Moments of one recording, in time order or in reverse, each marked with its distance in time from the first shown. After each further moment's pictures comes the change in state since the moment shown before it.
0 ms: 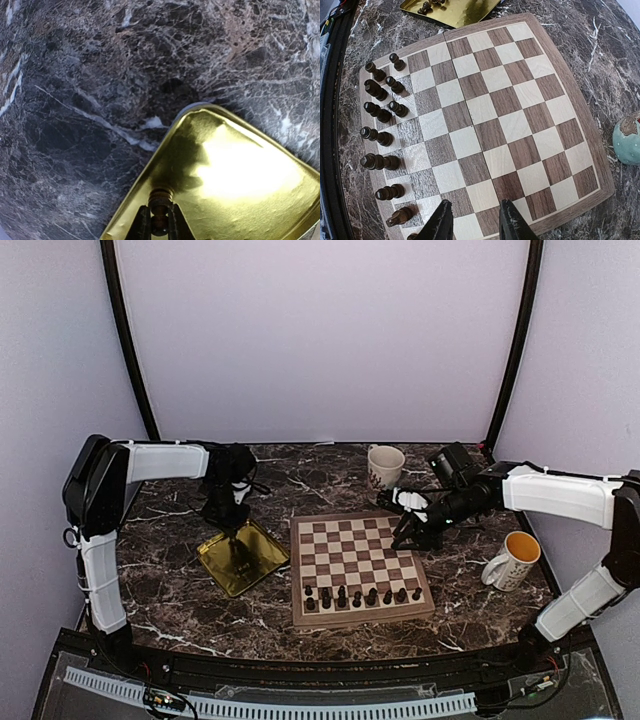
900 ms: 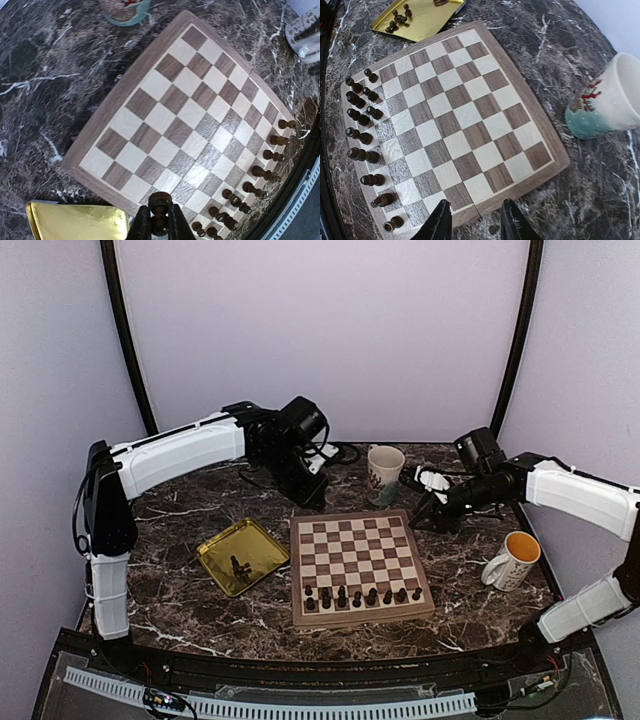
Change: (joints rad) left arm -0.346 0.029 0.496 -0.111 0.201 0.095; right arm -0.100 -0.100 0.015 -0.038 0.031 0.020
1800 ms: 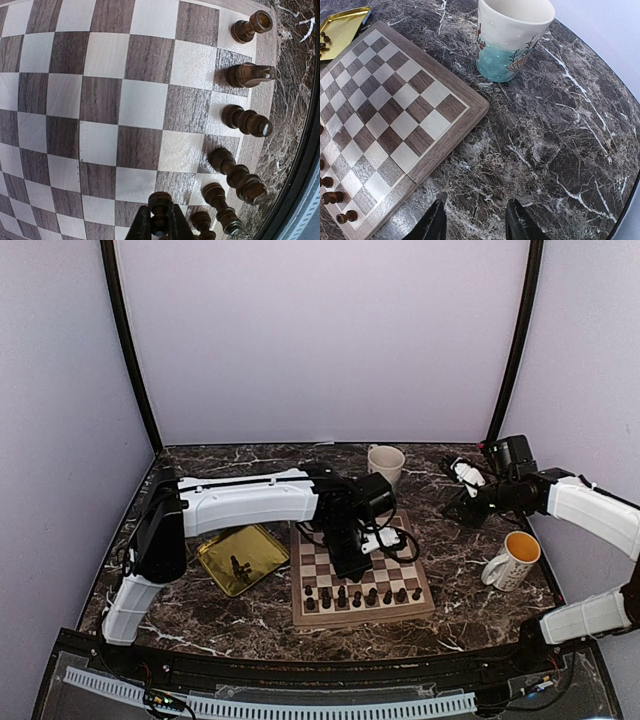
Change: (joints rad) left arm -0.267 0.259 0.124 -0.075 -0.016 0.303; right arm -0.221 -0.142 -0.148 0.123 0.138 0.143
